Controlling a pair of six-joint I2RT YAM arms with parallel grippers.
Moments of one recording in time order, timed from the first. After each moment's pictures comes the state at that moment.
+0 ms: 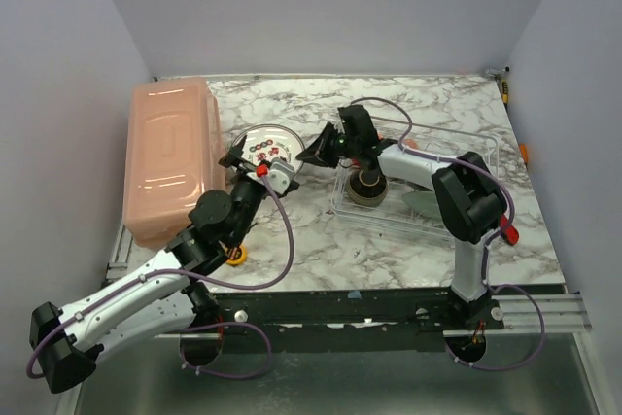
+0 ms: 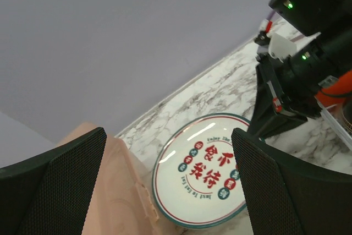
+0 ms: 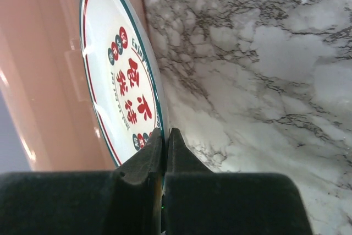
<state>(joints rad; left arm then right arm) -0.90 0.74 0.60 0.32 -0.53 0.61 0.59 1.99 1.31 0.12 -0.41 1.08</state>
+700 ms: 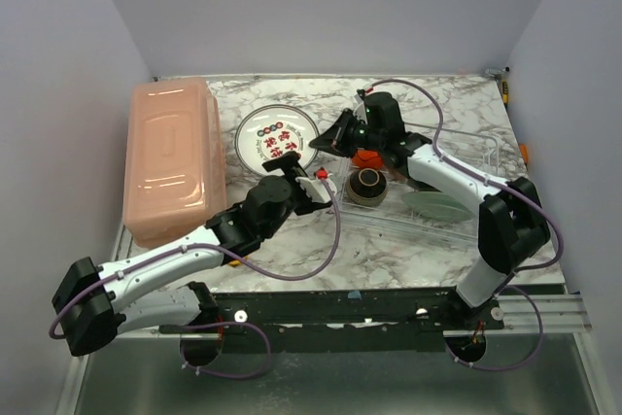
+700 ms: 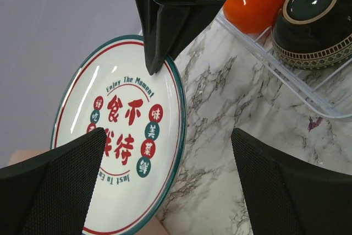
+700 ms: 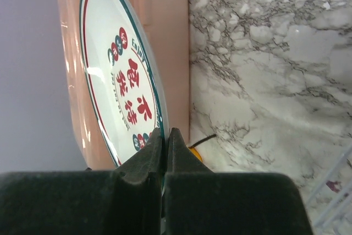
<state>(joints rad) -0.96 1.05 0.71 0.10 -0.40 0.61 0.57 1.69 1.26 0.01 -0.39 1.01</state>
